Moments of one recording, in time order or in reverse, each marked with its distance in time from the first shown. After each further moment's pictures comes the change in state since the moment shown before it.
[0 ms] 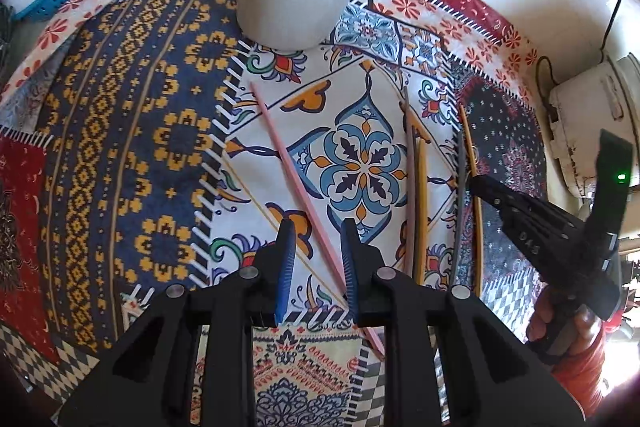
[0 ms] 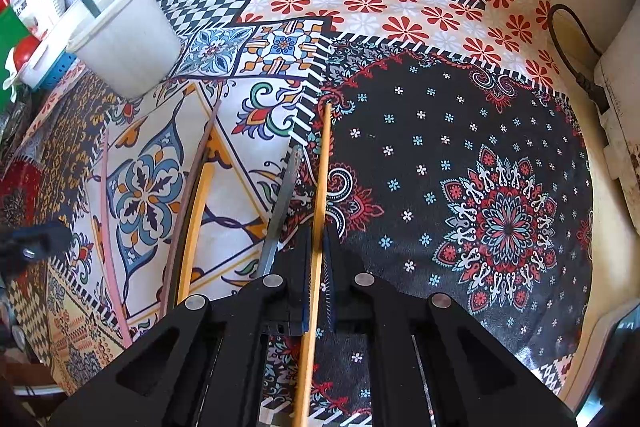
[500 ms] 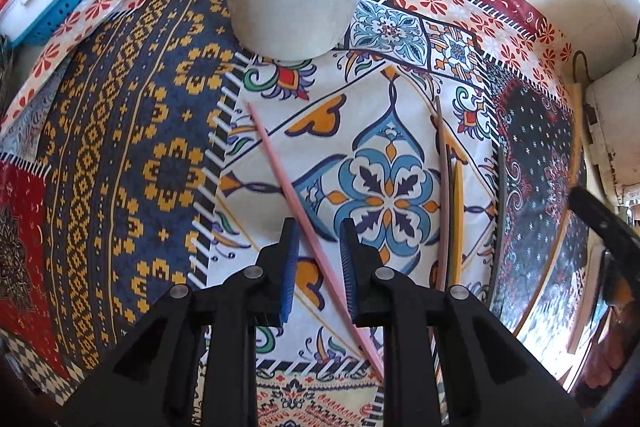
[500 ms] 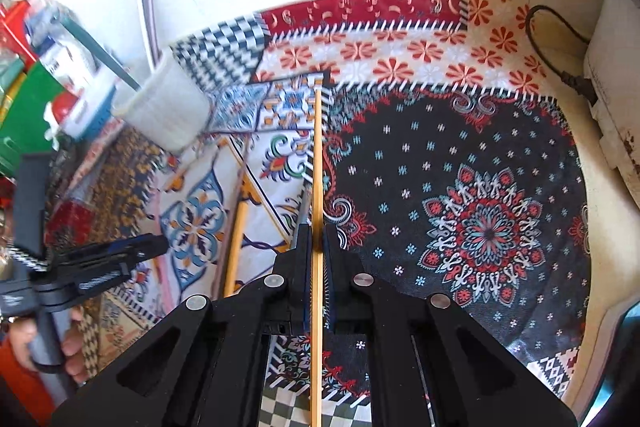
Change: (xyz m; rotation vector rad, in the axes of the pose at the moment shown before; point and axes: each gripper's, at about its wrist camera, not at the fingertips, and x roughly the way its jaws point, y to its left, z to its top) left arm 0.031 -0.013 0.016 0.020 -0.018 0.130; right arm -0.048 -0.022 0.000 0.088 -0.126 0.152
